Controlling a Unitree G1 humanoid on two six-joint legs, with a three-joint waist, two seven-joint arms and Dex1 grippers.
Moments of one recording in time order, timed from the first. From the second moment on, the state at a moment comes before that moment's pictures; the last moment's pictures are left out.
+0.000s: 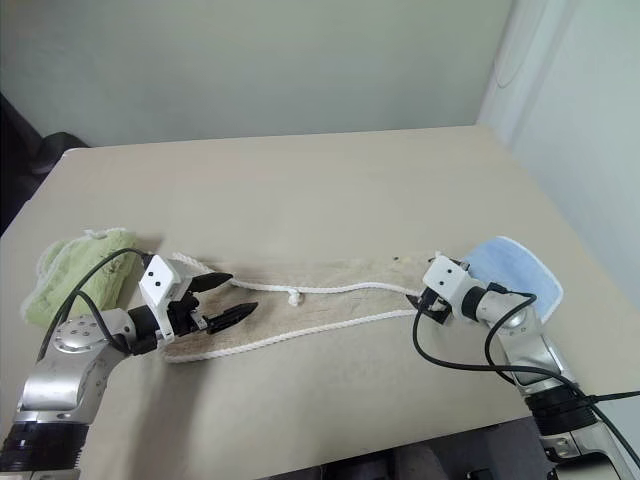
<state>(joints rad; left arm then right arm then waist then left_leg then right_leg) -0.15 0.75 0.19 0.00 -0.38 0.31 -0.91 -0.33 -0.59 0.16 -0.04 -0.06 0.22 0.65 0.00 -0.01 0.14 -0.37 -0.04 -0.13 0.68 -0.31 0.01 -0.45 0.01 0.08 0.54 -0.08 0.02</state>
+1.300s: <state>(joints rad) -0.39 0.88 0.22 0.12 -0.39 0.28 -1.01 -0.30 -0.59 0.13 -0.03 -0.09 0.07 0.62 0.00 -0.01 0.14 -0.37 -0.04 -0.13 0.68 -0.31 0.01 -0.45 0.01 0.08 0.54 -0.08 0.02</state>
